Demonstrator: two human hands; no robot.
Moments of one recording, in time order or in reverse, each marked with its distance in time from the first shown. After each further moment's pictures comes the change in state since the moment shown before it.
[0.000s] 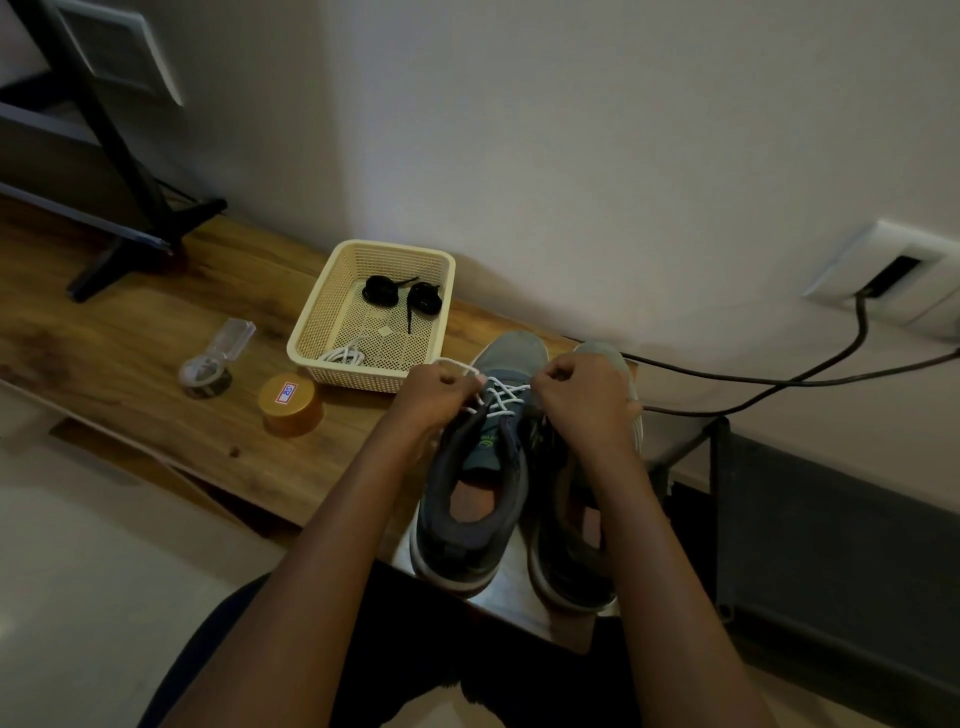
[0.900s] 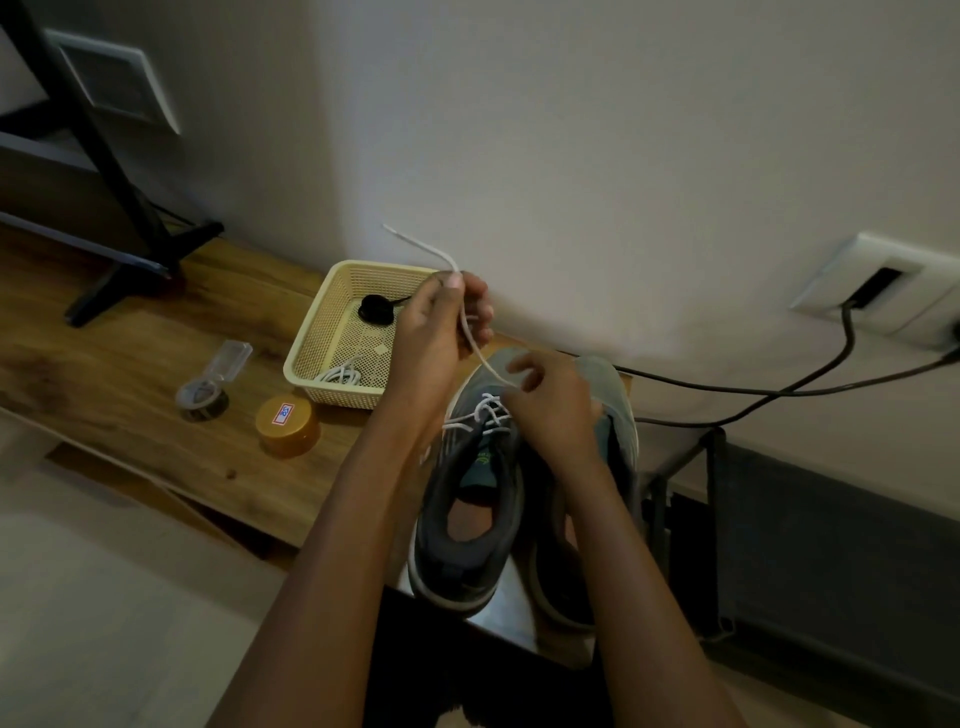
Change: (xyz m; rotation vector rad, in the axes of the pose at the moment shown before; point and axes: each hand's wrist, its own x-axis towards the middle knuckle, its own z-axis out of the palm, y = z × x) left_hand -0.009 0.049 -0.003 -0.660 0.038 0.454; right_hand 0.000 -0.013 0.014 0.143 -0.004 -0.110
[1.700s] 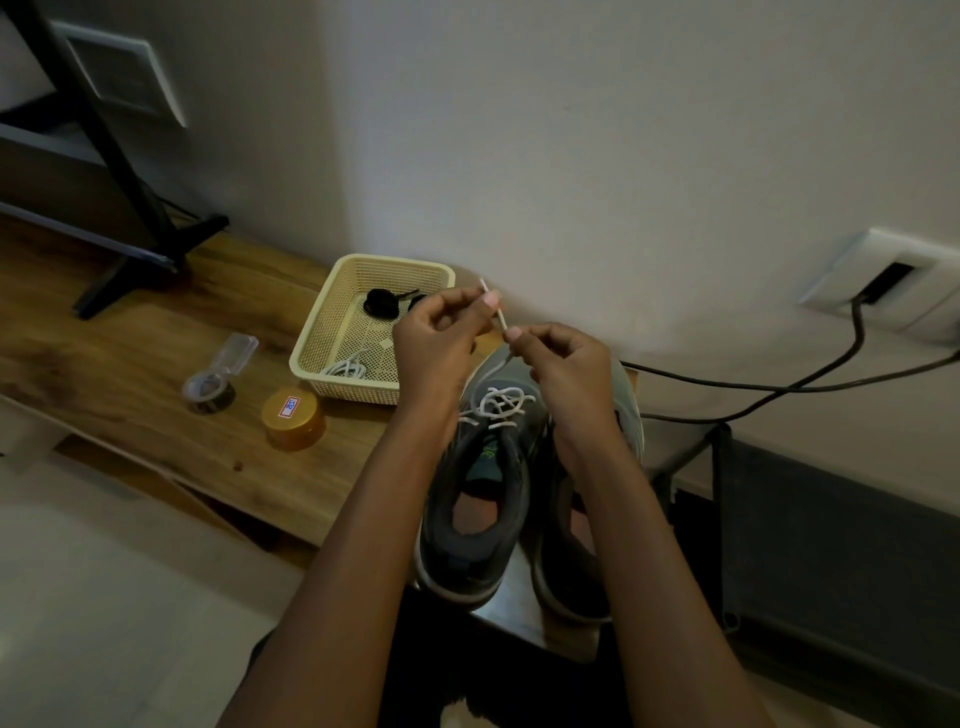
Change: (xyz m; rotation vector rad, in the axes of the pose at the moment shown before) left_hand -0.007 -0.003 0.006 0.046 0.234 -0.088; right_hand -0.003 -0.015 -0.016 0.703 -0.035 -0.017
